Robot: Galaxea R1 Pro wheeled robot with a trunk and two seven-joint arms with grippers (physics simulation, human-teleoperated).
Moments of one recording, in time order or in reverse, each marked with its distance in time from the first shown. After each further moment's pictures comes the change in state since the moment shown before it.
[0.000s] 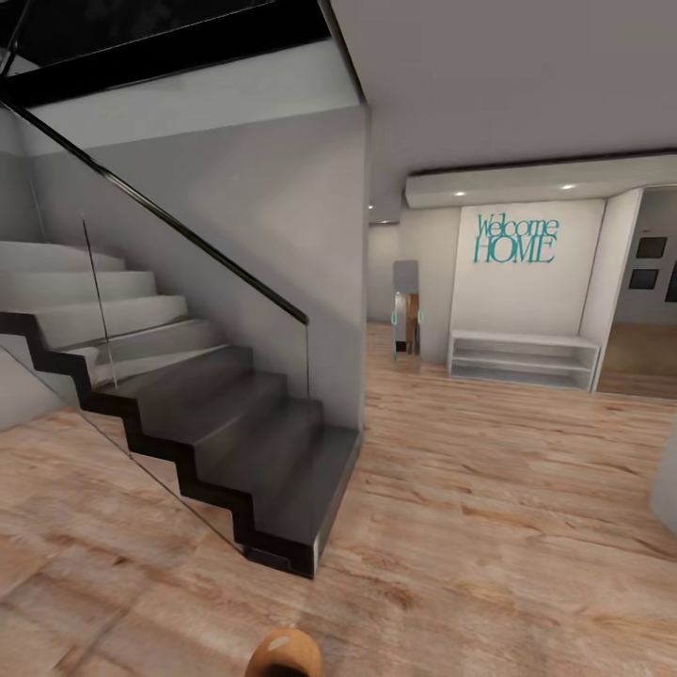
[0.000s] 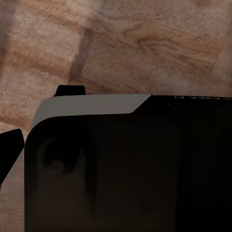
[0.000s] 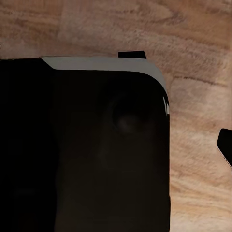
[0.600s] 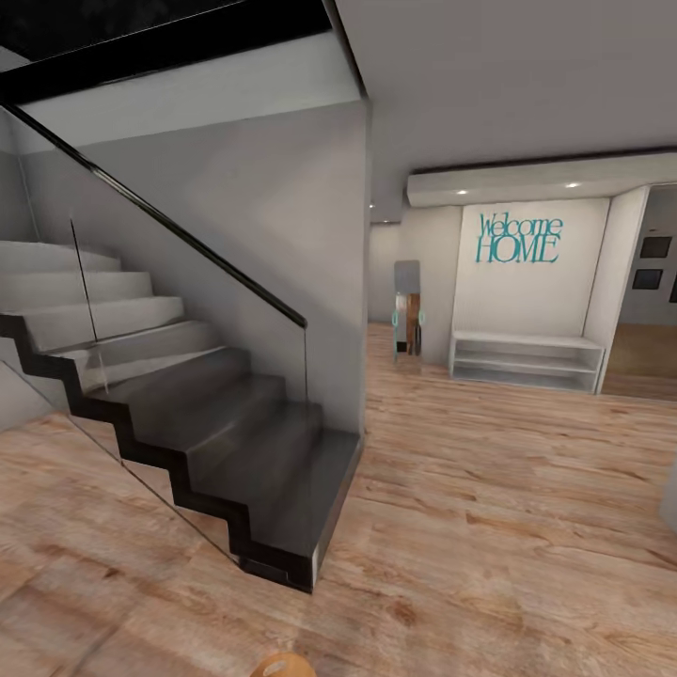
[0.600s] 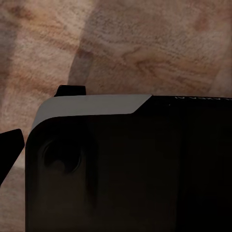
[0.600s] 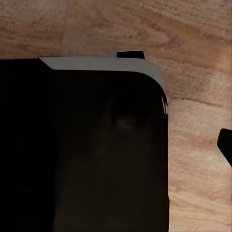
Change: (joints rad) left arm 0.000 0.000 0.001 -0.001 0.000 0.000 0.002; right arm 0.000 0.000 0.000 0.000 0.000 0.000 -0.005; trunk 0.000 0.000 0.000
